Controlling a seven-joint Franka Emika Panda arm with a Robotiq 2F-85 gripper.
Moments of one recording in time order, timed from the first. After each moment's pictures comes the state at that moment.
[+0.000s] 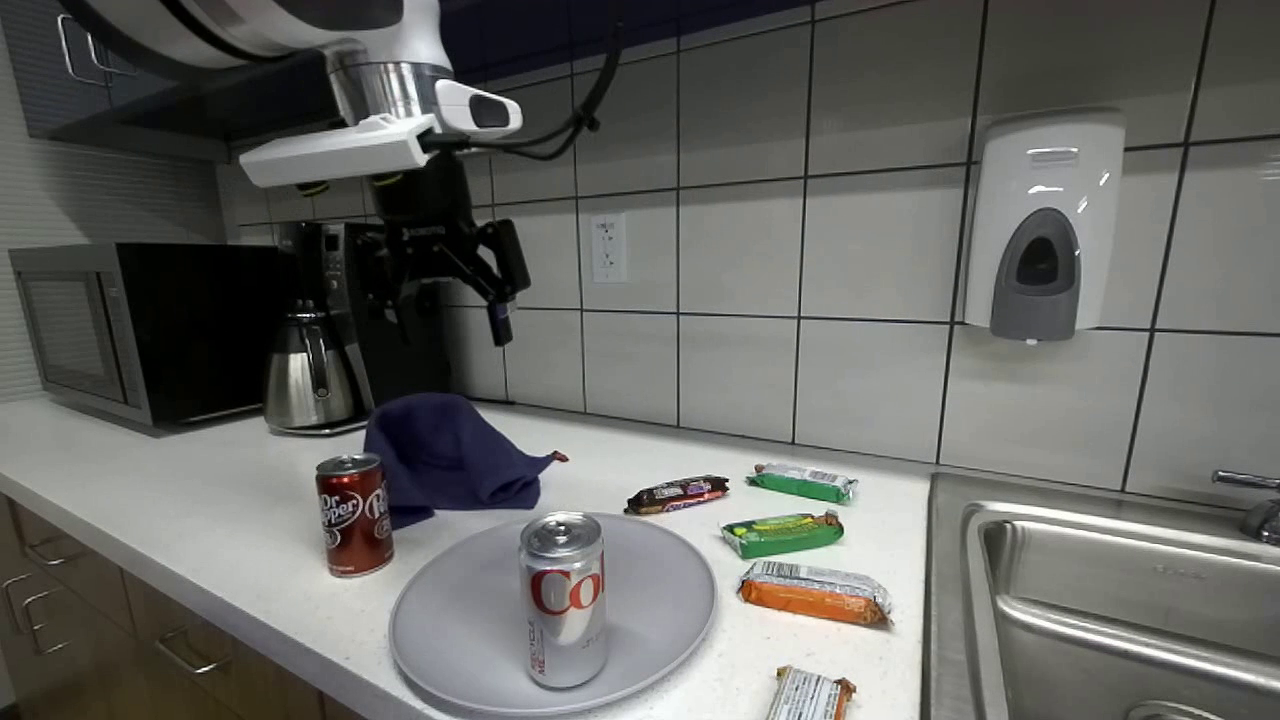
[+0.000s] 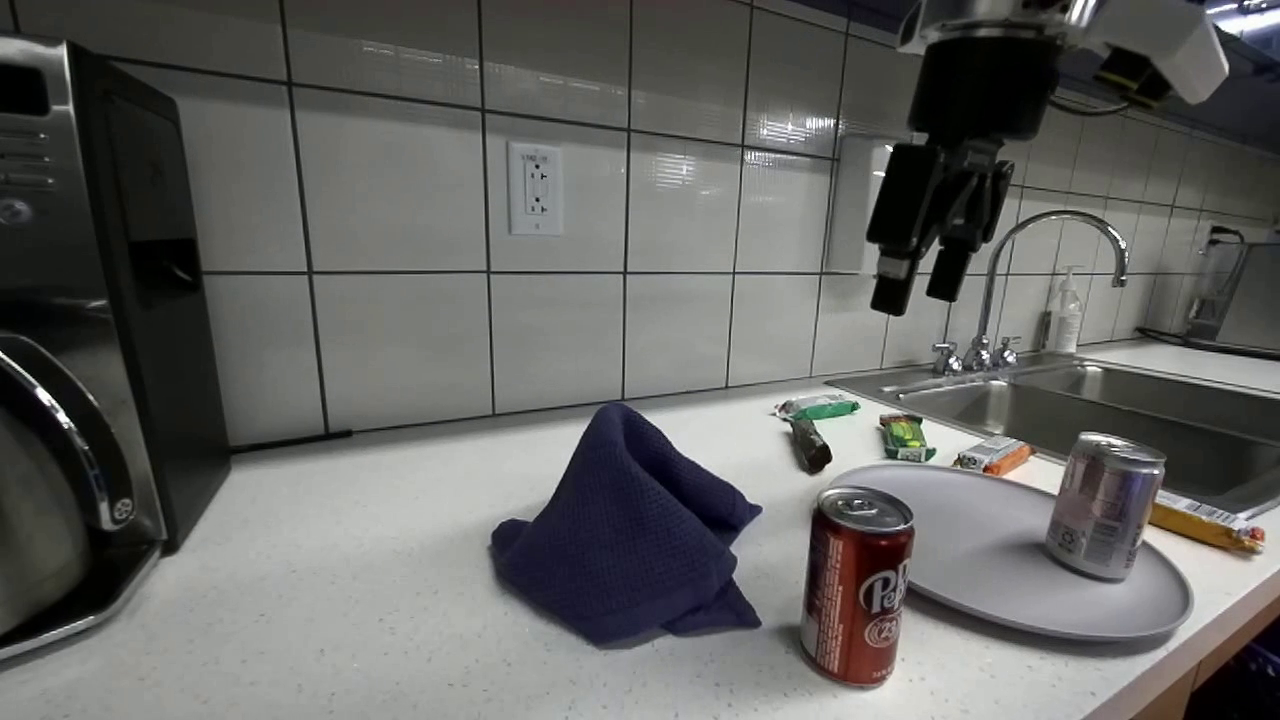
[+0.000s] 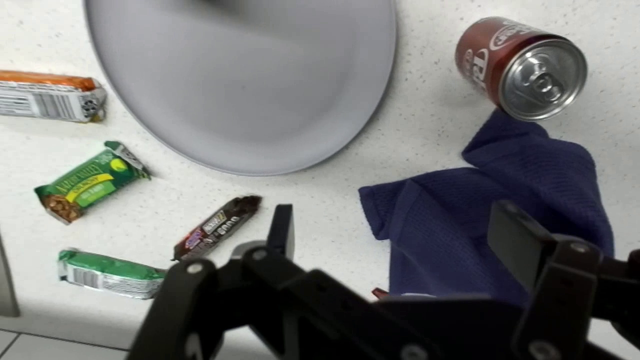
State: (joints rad) arm 0.14 -0.41 0.06 -2.59 -0.04 2.36 -0.11
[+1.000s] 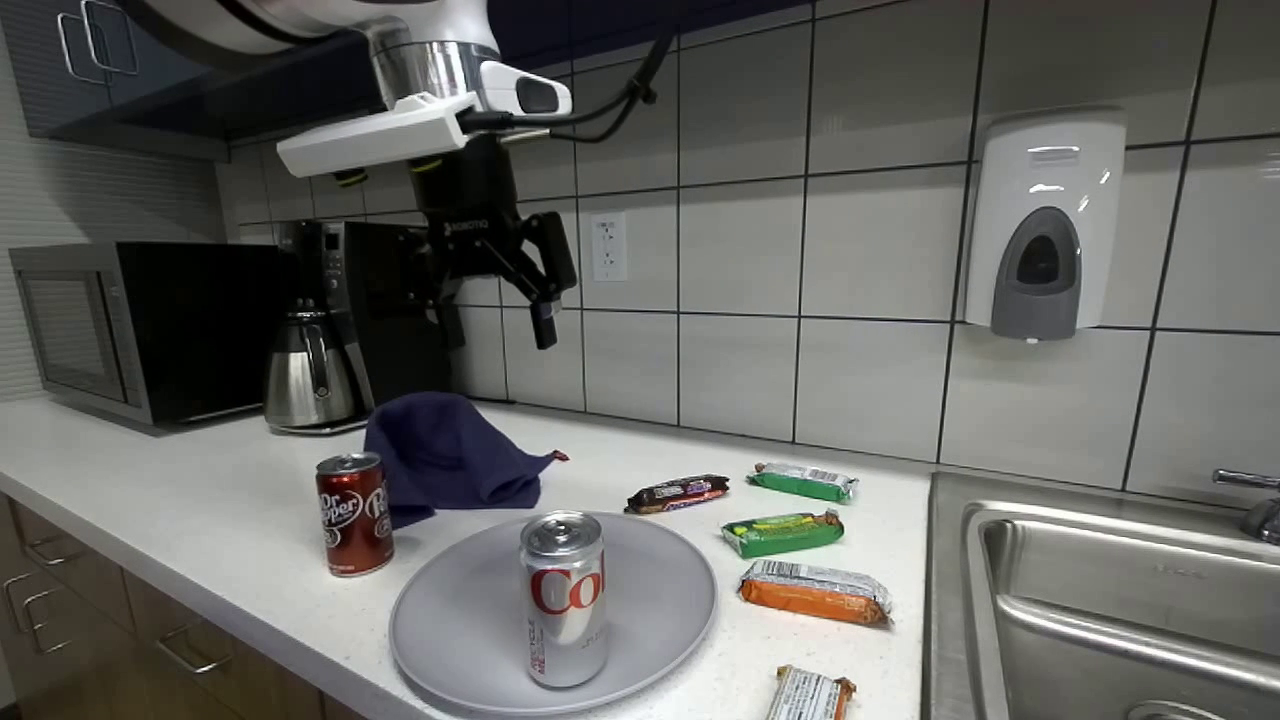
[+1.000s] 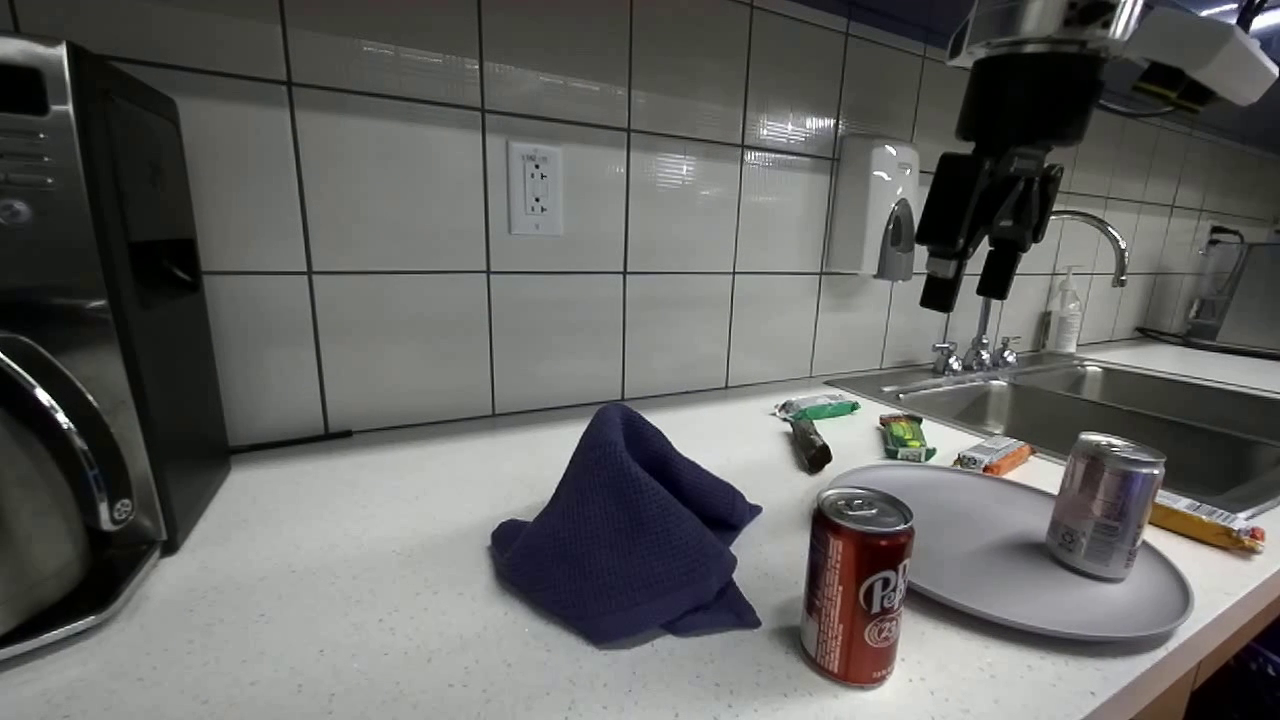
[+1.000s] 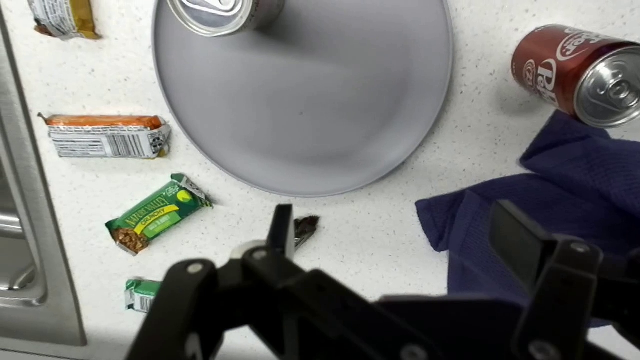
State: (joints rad) arm 0.07 -0.43 0.01 -2.60 -0.07 2.34 -0.12
